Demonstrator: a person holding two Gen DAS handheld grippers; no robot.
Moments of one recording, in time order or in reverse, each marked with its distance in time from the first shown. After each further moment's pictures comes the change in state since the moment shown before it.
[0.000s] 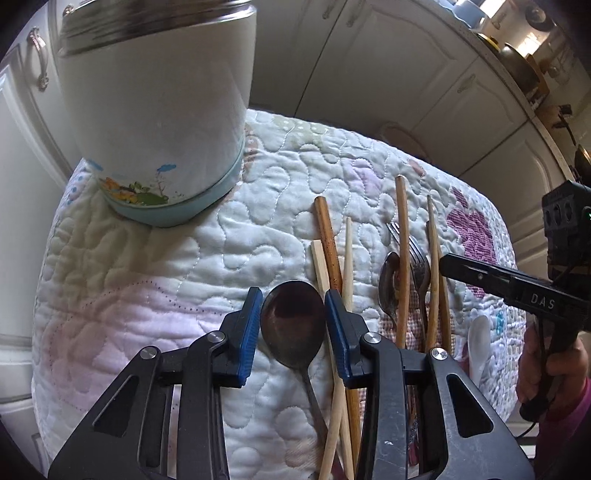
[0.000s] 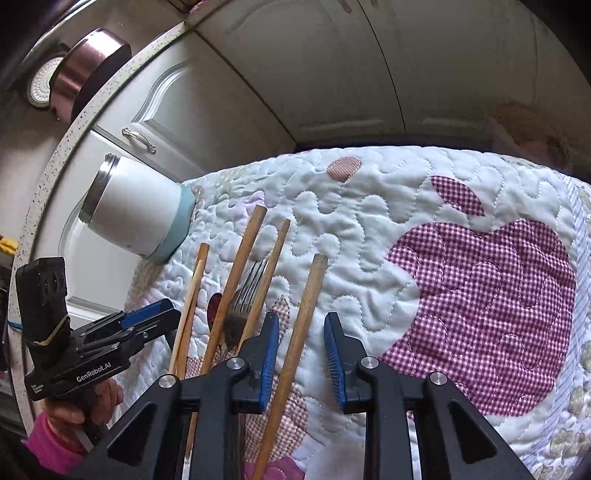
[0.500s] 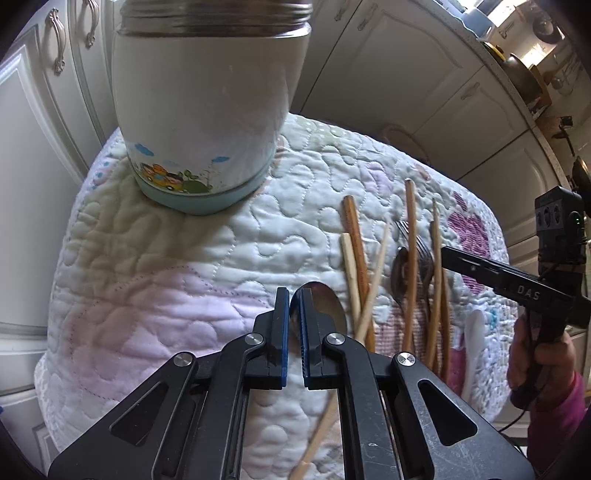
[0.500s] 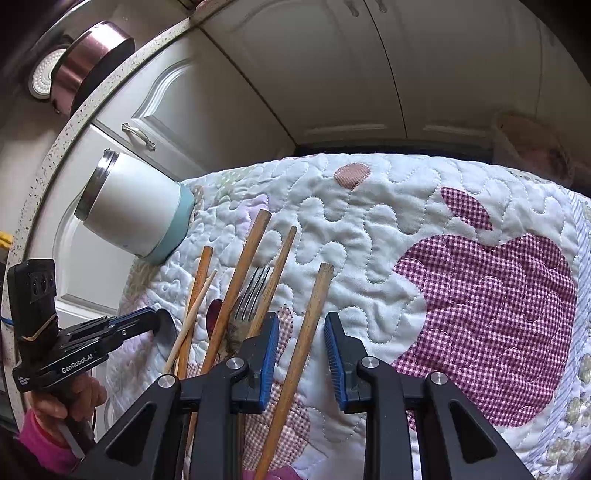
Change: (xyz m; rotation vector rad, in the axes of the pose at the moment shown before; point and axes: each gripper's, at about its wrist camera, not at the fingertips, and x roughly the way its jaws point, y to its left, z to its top) left arm -0.016 0.023 -0.007 -0.049 0.017 -0.023; right arm 0.011 0.013 0.006 -0.033 0.000 -0.024
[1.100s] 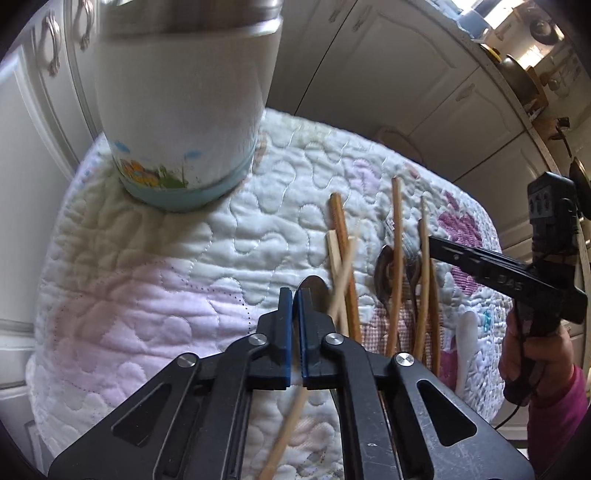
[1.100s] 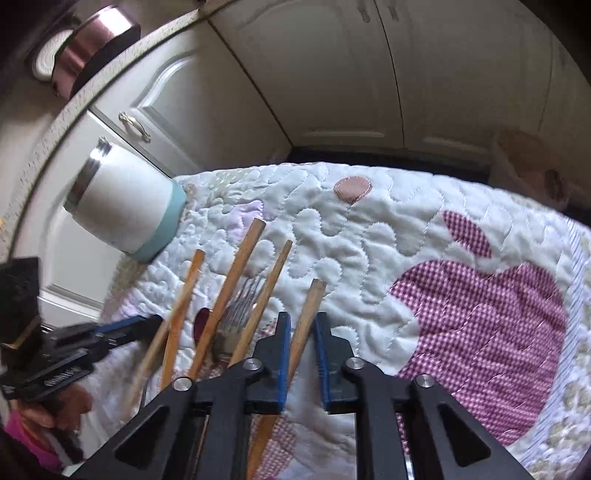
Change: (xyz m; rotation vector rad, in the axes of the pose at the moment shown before) left arm -0.001 -0.014 -0.002 0.019 -0.037 0.002; right arm 0.002 0.005 0.008 -0.081 -0.004 -0.073
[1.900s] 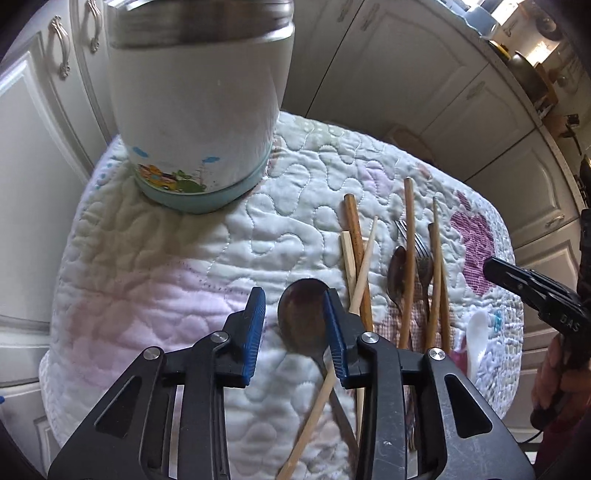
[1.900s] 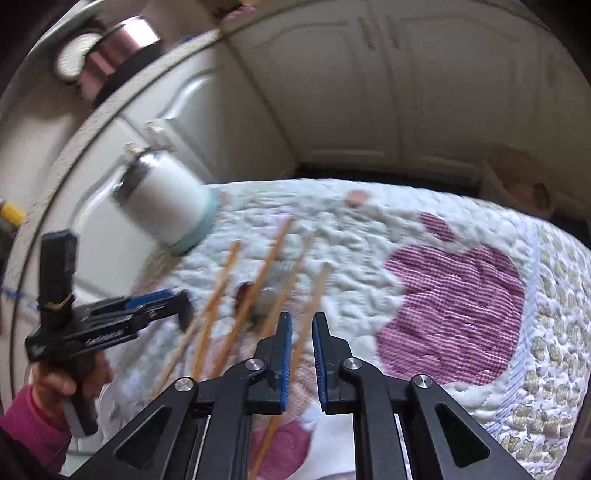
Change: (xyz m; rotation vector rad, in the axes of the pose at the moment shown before) left arm 0.007 0.004 0.002 -0.020 0.033 0.040; right arm -0.048 0.005 -0.024 0.026 -0.060 -0.017
